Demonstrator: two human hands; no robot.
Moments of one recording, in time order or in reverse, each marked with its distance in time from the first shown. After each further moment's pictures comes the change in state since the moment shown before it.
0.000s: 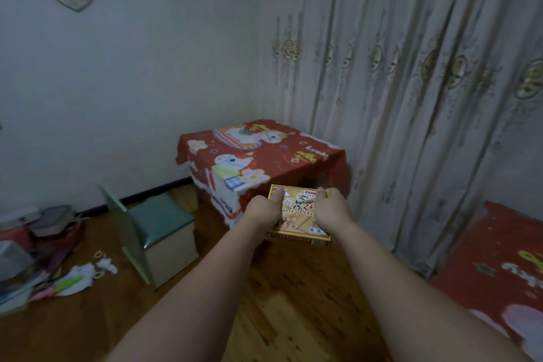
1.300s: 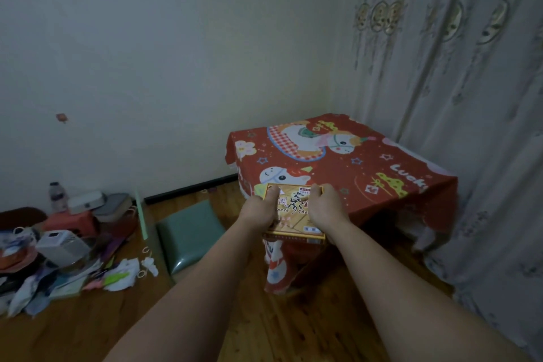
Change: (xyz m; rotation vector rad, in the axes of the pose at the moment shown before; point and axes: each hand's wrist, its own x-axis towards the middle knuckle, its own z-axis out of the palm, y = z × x) left_hand 0.398 0.028 -0.063 -0.140 0.186 -0.209; right_hand 0.392 -0.109 0.220 -0.004 -0.300 -0.124
